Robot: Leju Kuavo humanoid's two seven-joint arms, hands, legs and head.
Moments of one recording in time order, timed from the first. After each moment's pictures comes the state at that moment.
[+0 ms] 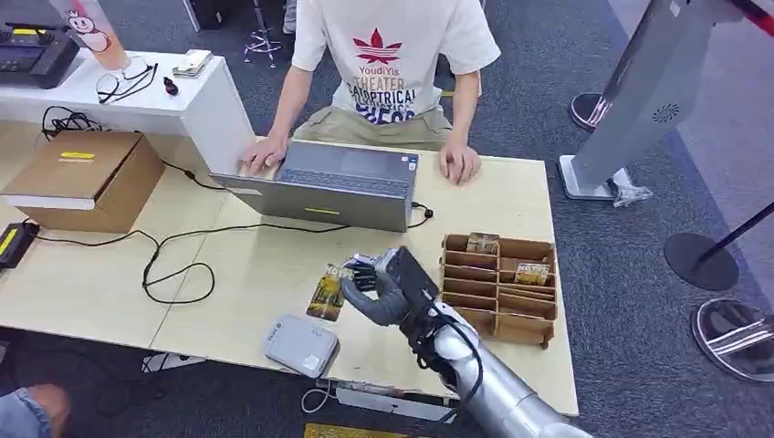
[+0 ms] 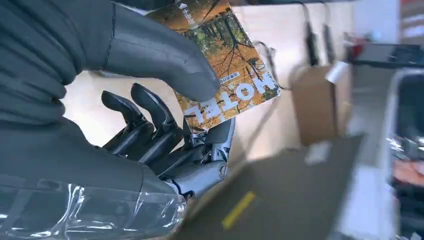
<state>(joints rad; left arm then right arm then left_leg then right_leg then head) -0.09 -0.14 0.48 -0.17 -0.42 0.28 0.04 -0.56 0.13 0.74 -0.83 -0.31 0.18 -0.35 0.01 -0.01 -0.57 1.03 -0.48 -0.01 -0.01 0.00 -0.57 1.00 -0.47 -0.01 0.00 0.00</state>
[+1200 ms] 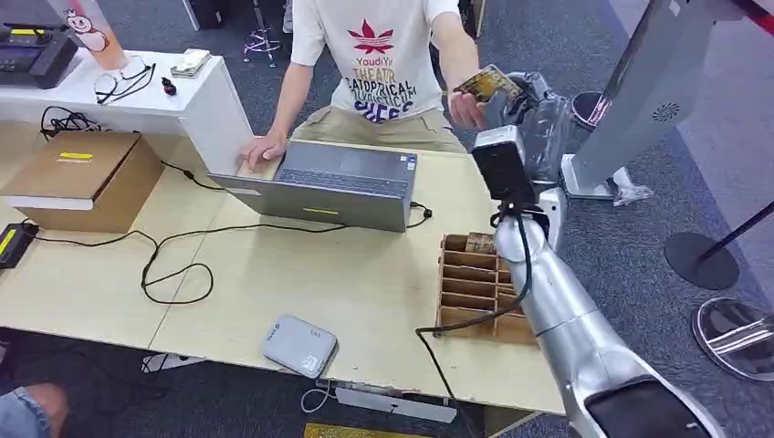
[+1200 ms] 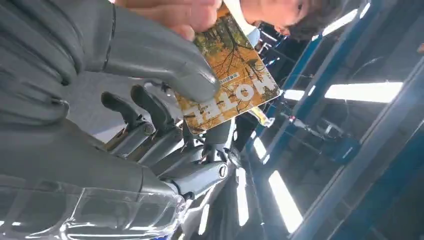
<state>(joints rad) -0.12 -0.14 0.47 -0.17 -0.46 0.26 0.07 -0.83 0.10 0.39 -0.88 0.31 -0.69 -0.51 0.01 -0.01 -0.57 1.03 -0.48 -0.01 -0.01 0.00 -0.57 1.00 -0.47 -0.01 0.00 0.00</state>
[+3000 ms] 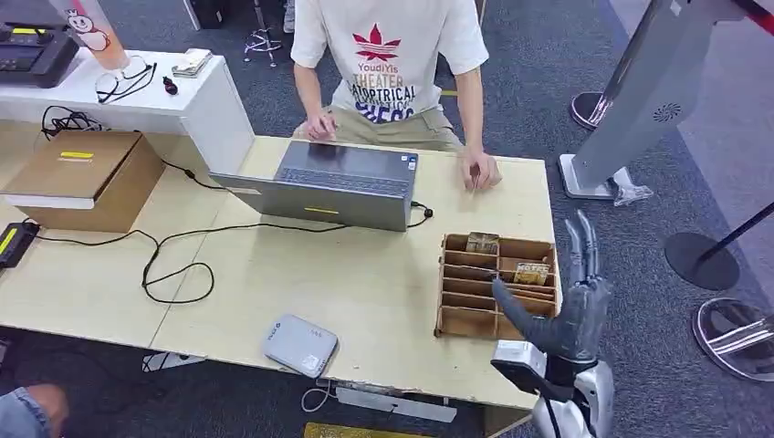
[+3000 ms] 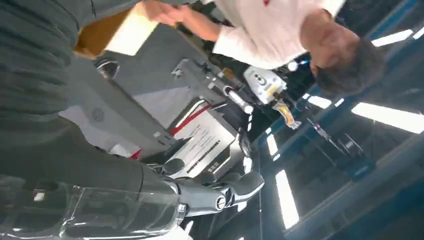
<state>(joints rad) -0.06 -0.13 0.51 -0.17 -0.37 0.26 -0.02 -0.06 -0.07 0.27 -1.52 0.64 -0.69 -0.48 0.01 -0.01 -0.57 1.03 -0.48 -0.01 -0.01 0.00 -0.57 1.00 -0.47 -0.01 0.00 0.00</state>
